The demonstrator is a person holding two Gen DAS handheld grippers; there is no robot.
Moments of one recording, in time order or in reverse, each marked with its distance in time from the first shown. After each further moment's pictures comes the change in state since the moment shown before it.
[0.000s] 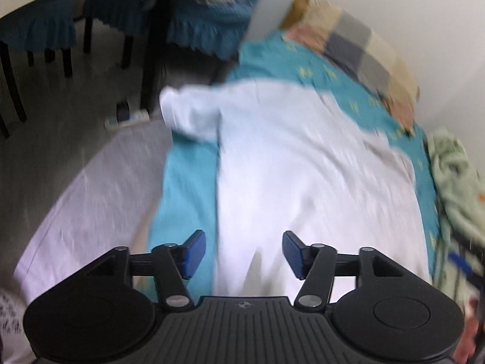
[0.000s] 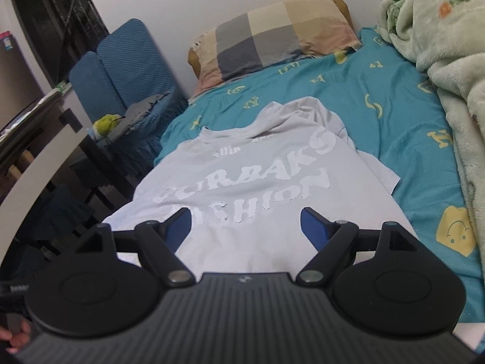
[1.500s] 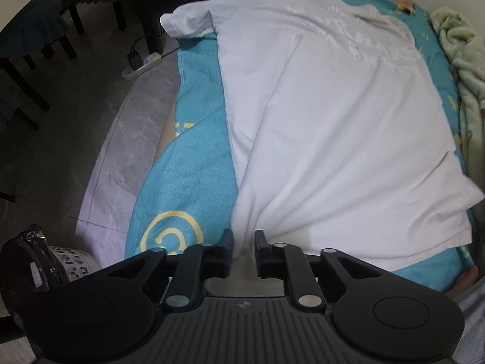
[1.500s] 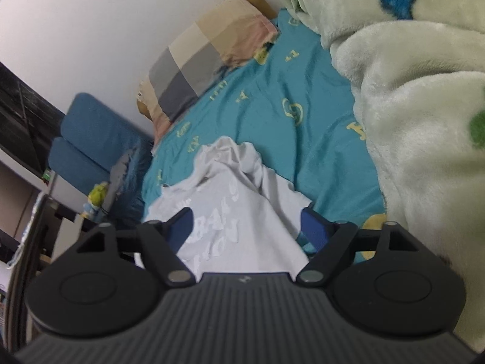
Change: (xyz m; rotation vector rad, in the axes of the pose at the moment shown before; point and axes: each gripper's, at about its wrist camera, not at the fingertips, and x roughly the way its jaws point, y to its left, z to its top) left arm -0.080 -0.033 -0.074 0.230 0.253 0.172; right arm -0.014 -0.158 0.056 0.425 0.052 -0.009
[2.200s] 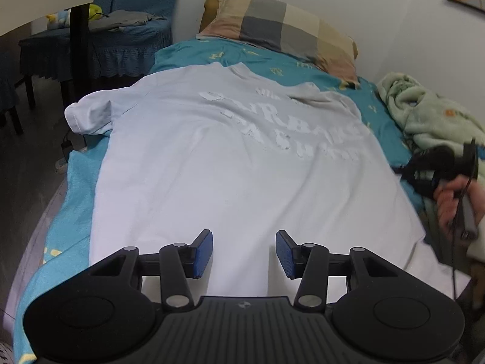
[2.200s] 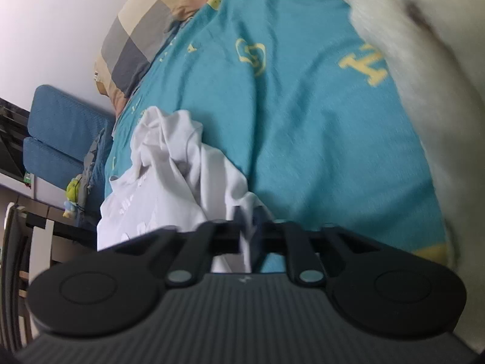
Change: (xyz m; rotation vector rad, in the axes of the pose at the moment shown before) left arm 0.093 -0.082 0.050 0.035 -0.409 -0.161; right arm 0.136 -0.054 0.014 0.101 0.102 -0.023
